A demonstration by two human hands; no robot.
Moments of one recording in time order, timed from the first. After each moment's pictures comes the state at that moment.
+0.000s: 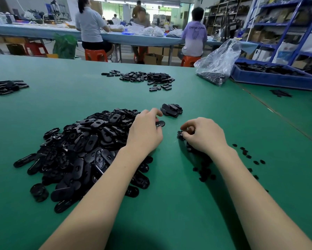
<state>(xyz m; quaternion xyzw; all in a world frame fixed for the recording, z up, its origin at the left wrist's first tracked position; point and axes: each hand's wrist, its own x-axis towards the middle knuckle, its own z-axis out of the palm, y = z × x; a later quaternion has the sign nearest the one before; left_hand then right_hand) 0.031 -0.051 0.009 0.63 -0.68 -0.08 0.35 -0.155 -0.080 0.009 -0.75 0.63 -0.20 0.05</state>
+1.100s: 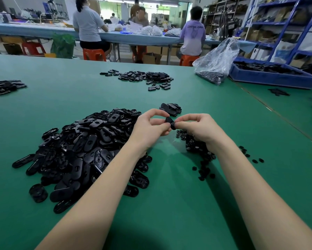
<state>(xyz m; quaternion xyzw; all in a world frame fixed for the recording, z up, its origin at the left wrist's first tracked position) 0.023 -0.050 0.008 0.49 -0.50 -0.47 0.54 -0.148 -0.075 0.025 -0.61 0.57 -0.37 0.40</state>
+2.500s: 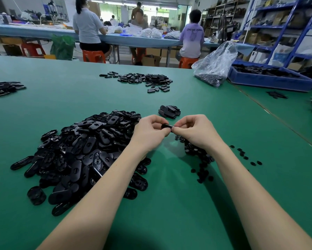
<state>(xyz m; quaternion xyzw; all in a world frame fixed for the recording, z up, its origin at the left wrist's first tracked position) 0.018 -0.050 0.009 0.58 -0.53 -0.38 0.49 -0.146 -0.077 0.019 -0.67 0.56 -0.36 0.32</state>
